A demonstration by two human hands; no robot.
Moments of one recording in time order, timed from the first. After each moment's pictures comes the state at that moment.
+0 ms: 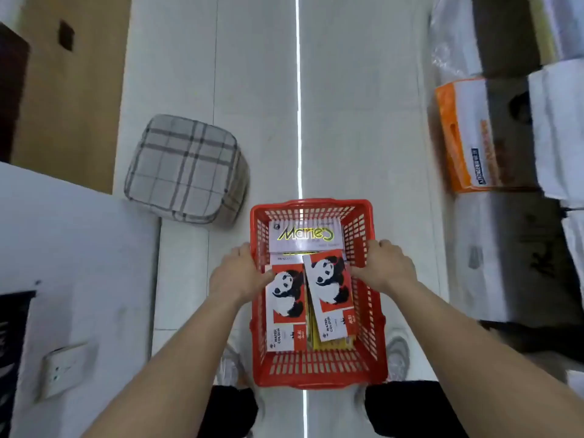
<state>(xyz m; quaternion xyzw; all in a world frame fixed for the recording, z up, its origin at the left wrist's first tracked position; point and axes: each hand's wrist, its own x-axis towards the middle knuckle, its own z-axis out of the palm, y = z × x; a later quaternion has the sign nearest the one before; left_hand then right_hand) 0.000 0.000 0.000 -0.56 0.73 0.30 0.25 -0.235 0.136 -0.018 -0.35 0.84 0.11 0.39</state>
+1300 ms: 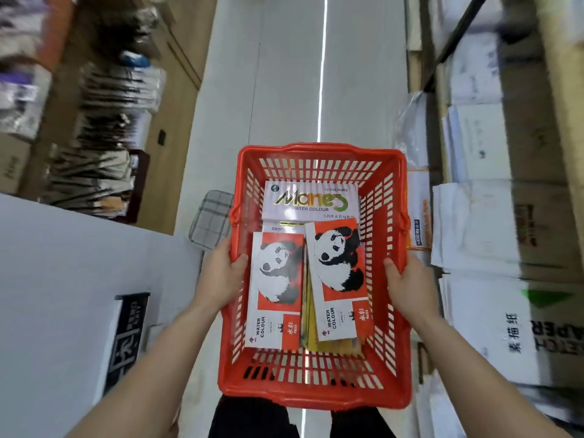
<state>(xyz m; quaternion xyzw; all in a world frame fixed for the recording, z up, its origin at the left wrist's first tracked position) -0.091 -0.026 0.429 -0.63 0.66 0.41 -0.04 -0.363 0.150 0.398 -0.22 0.88 -0.25 0.34</state>
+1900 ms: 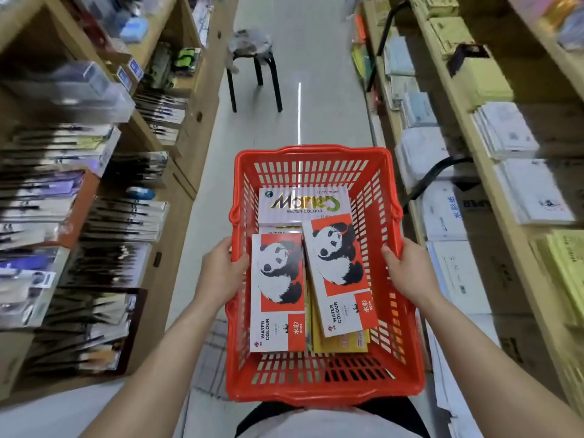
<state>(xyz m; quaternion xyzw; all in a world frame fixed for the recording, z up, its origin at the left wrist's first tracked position) -0.232 -0.383 0.576 -0.57 0.67 0.45 -0.15 -0.518 -0.211 0.565 -0.29 0.88 -0.27 0.26</state>
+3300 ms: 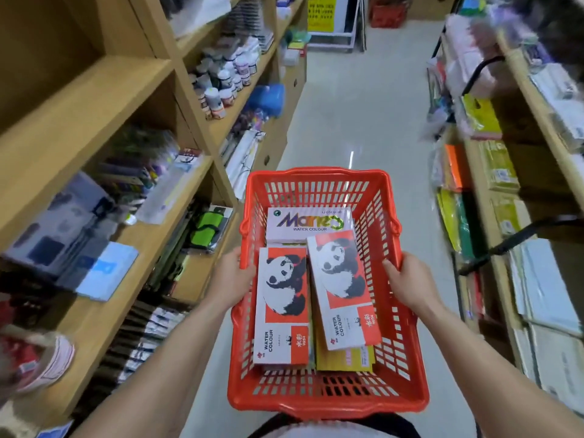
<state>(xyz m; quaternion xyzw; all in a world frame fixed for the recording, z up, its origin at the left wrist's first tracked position) -0.712 -1.505 0.576 -0.63 0.62 0.44 -0.18 -1.024 -1.393 0.540 -0.38 0.85 -0.26 0.25</state>
